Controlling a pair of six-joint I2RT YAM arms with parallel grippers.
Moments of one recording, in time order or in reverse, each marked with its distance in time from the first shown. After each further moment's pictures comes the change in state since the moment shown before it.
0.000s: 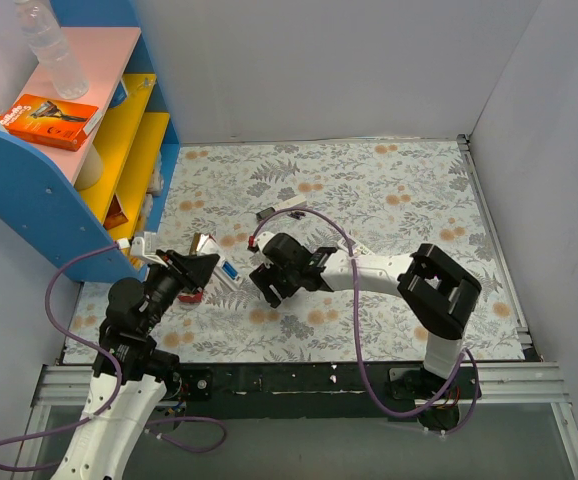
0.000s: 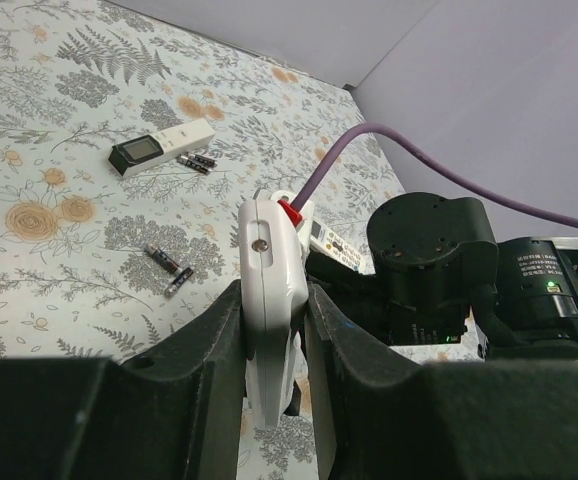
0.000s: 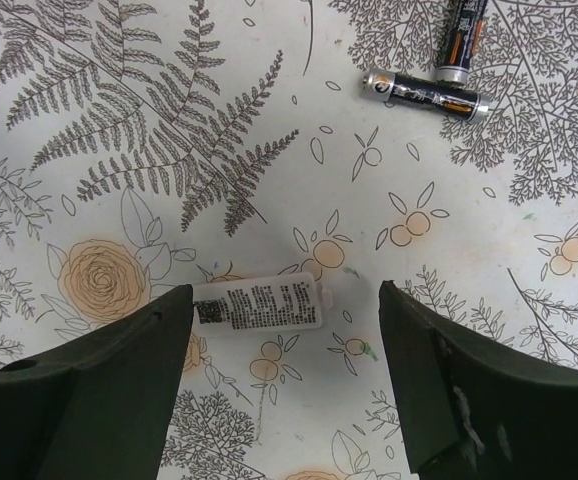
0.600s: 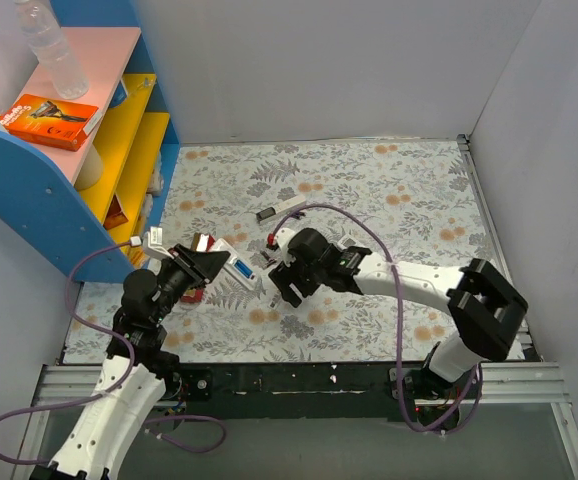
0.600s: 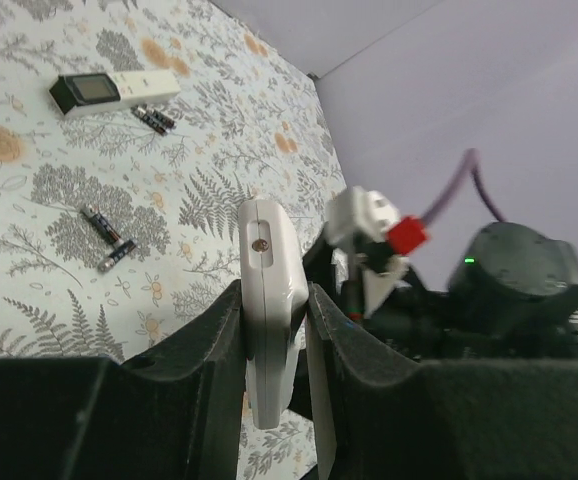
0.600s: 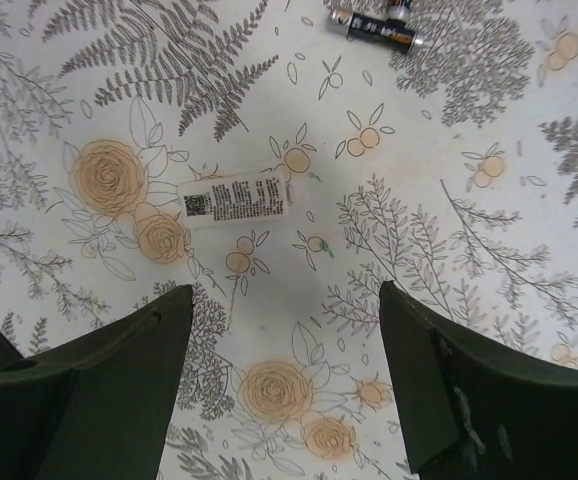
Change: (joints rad) left arm 0.001 0.135 -0.140 0.230 0.045 -0.304; right arm -0.045 -0.291 -0.139 -0.063 -0.047 -0.109
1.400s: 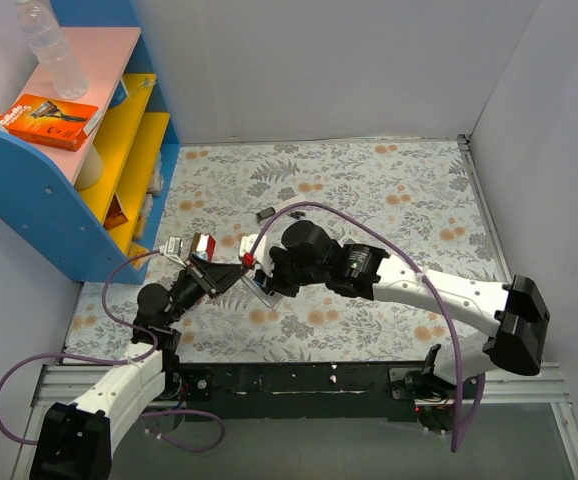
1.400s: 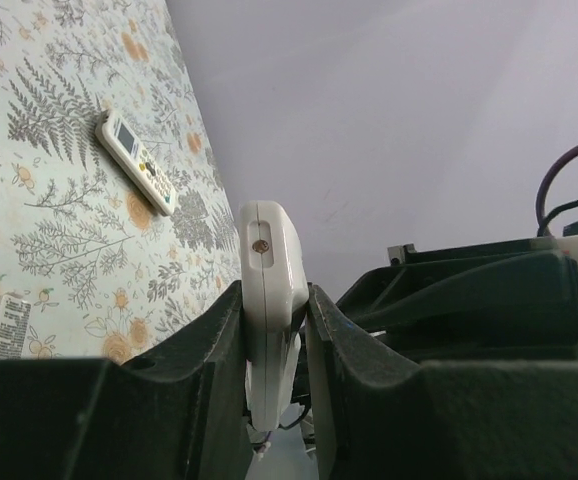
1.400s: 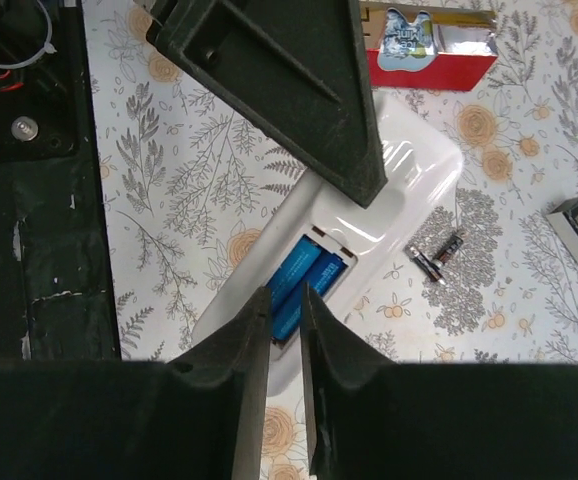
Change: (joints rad) left arm 0.003 0.280 -0.281 0.787 0.270 -0.377; right arm 0.149 -0.079 0.204 -0.054 -0.187 -0.369
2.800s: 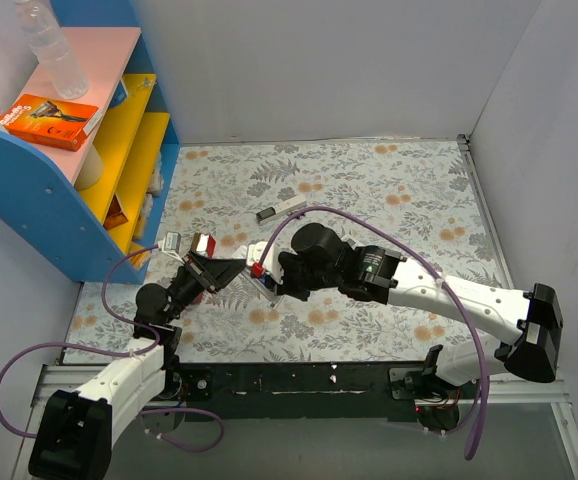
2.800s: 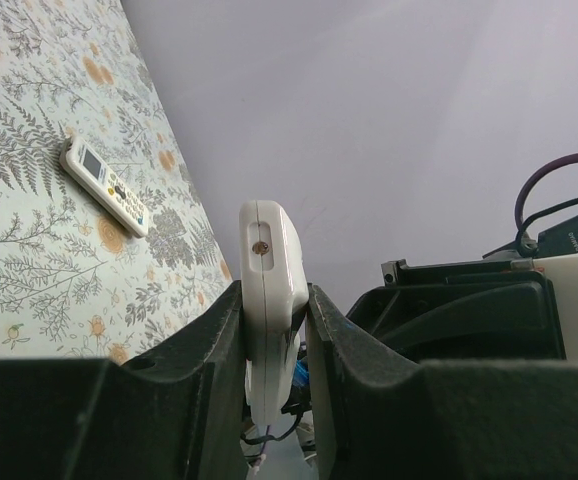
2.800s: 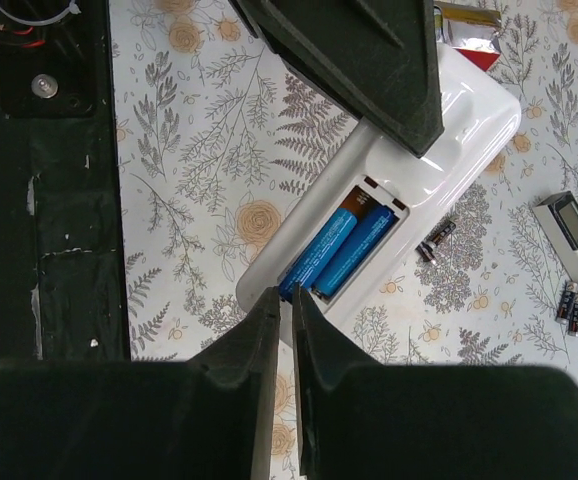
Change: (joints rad) left arm -0.002 0.081 0.014 0.150 0.003 -0.031; right arm 0.026 -0.098 0.001 -0.121 0.017 -0.058
